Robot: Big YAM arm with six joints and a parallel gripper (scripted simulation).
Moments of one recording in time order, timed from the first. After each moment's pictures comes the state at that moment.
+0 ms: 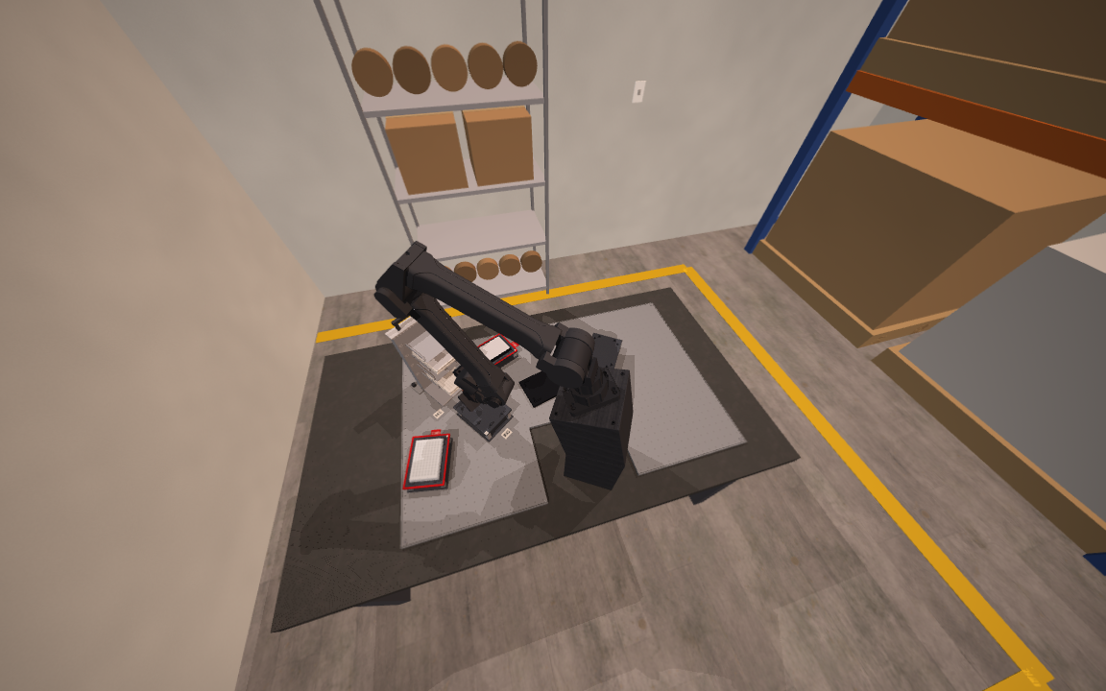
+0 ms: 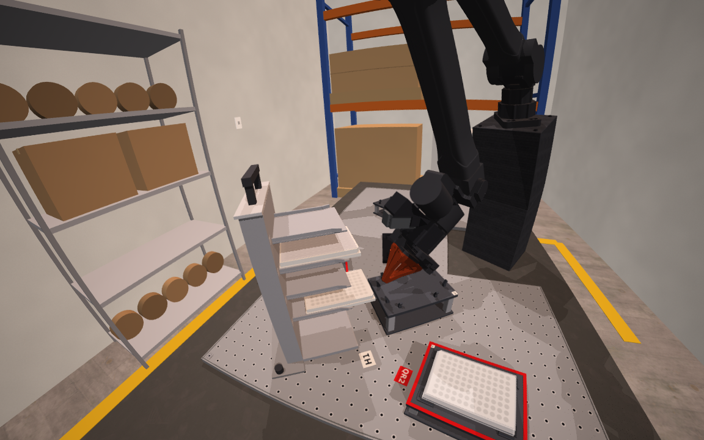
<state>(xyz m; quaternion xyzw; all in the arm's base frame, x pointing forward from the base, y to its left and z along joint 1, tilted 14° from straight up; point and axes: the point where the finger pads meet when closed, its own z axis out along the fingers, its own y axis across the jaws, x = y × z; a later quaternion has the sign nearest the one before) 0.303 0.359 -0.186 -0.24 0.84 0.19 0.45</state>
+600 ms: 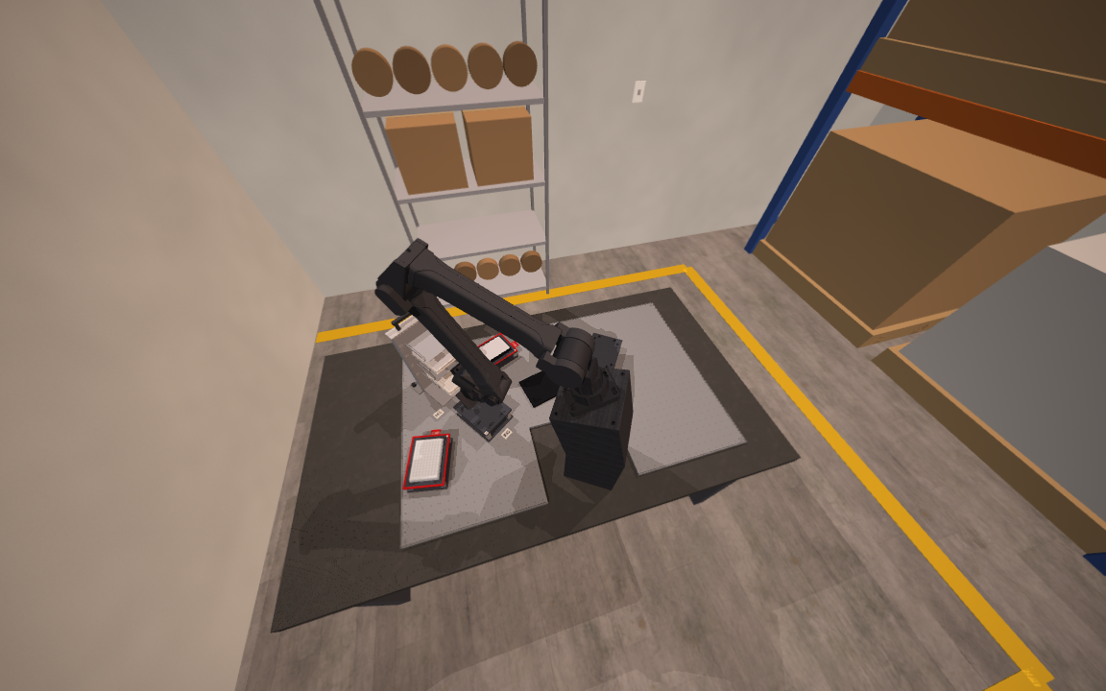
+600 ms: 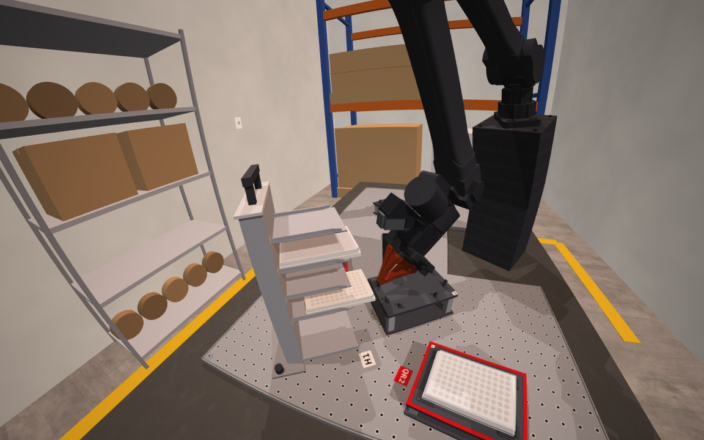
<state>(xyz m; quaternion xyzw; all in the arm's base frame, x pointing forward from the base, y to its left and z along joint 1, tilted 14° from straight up) 0.311 0.365 -0.184 -0.24 0.84 0.19 0.45</state>
